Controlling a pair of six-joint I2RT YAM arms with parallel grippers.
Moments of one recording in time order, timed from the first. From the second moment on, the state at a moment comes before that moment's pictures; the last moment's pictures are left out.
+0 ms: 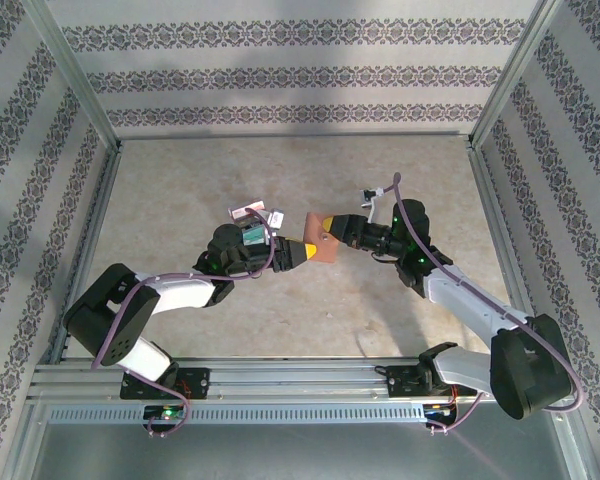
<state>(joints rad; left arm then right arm) -0.59 1.53 0.57 0.92 0.69 -0.89 0.37 1.20 0.63 0.31 -0.72 0.89</state>
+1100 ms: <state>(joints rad) -0.65 1.31 0.63 0.37 0.36 -0.49 0.67 1.04 0.80 -0.23 -0.15 0.83</state>
